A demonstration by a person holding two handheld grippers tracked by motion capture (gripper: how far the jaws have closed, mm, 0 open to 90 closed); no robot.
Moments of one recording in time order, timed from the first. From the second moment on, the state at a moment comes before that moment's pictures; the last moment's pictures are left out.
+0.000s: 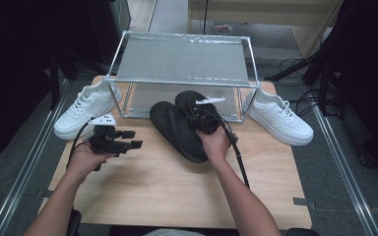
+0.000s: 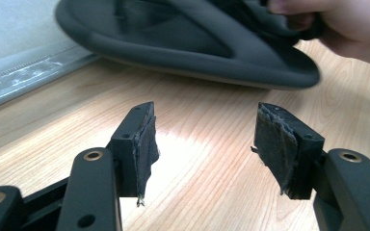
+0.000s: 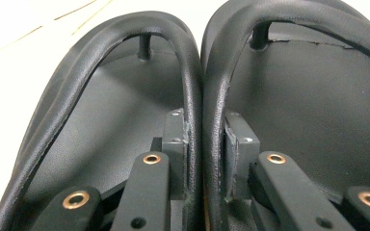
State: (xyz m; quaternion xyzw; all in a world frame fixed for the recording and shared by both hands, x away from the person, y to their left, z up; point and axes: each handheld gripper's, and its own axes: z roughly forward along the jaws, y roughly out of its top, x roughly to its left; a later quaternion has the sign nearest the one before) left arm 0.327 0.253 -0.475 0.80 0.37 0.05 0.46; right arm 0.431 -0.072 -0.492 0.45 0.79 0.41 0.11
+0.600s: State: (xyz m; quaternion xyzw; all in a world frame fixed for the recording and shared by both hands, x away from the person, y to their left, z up) left arm 0.327 0.250 -0.475 0.80 0.37 0.06 0.47; right arm 0.465 -0.059 -0.510 0.53 0.73 0.41 0.15
